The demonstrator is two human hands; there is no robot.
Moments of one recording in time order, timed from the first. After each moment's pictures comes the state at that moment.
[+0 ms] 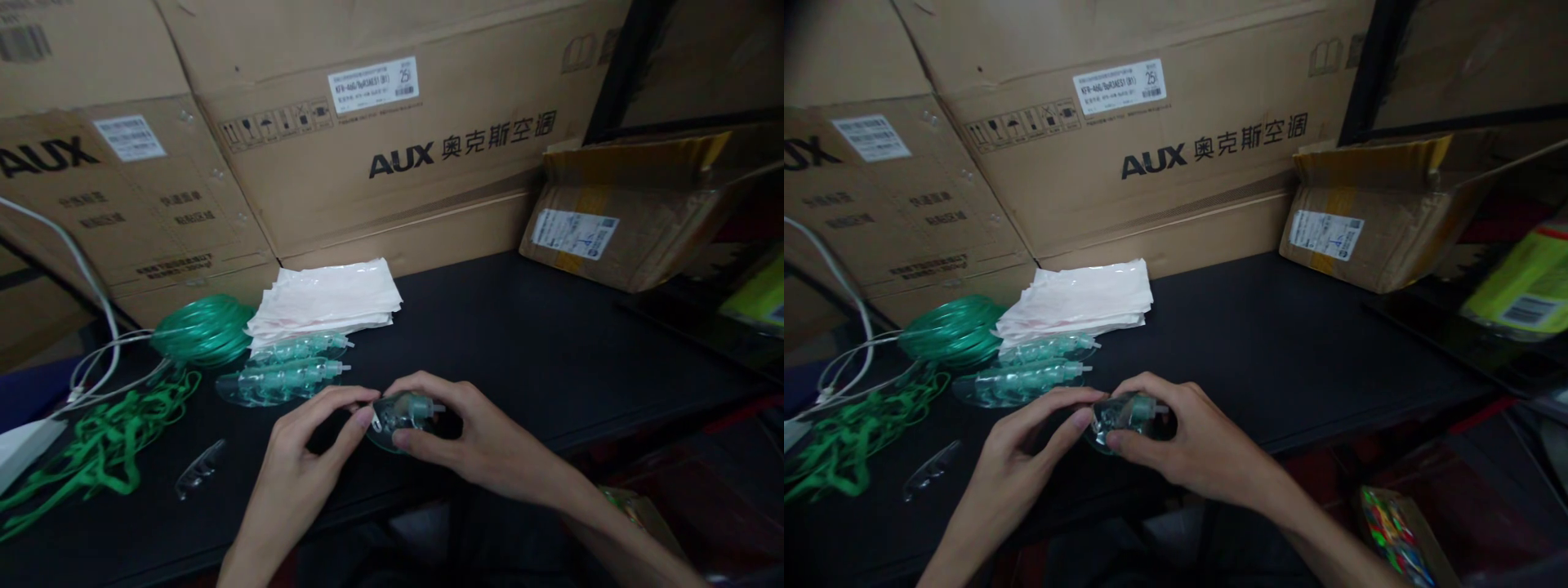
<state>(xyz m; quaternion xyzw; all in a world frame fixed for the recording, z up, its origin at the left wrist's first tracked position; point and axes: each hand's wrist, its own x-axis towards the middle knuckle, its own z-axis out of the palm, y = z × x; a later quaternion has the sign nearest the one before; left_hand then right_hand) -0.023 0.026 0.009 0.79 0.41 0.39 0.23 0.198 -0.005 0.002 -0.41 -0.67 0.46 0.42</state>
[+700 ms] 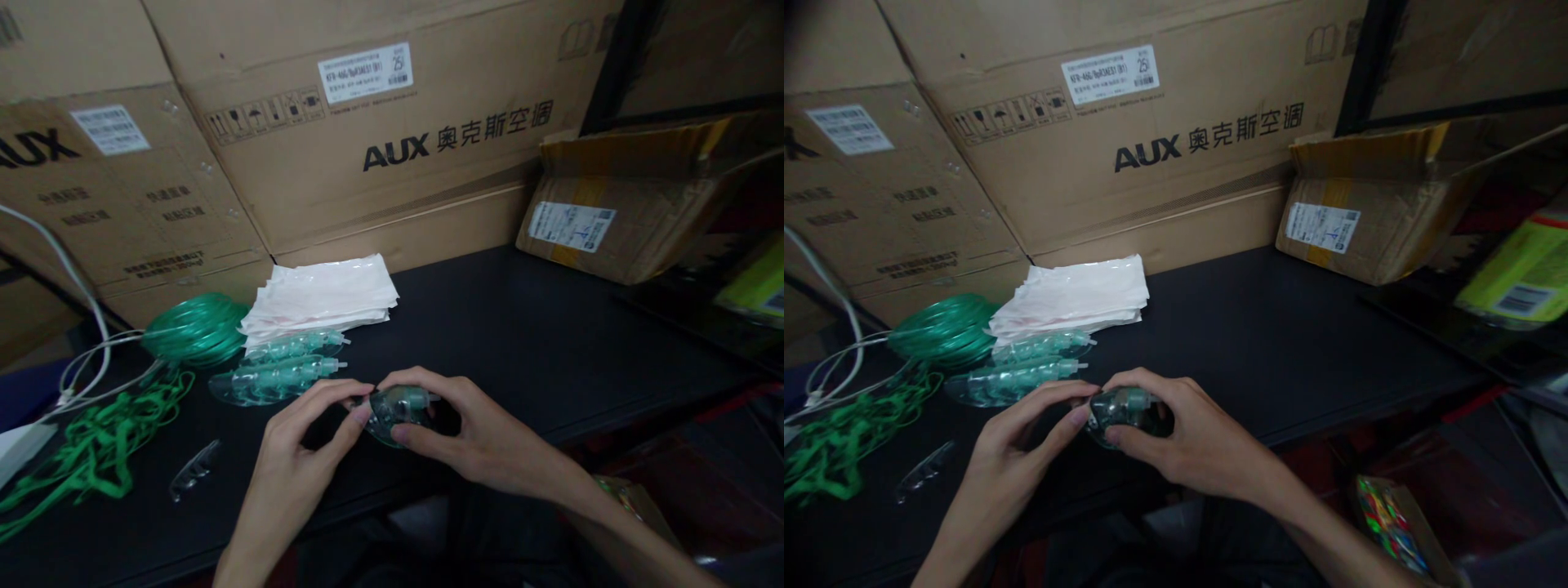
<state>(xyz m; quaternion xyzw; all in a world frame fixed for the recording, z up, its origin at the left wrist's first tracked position) -0.025 0.030 0.004 0.79 0.40 0.41 0.22 0.200 -0.006 0.001 -0.38 -0.69 0.44 0.43</state>
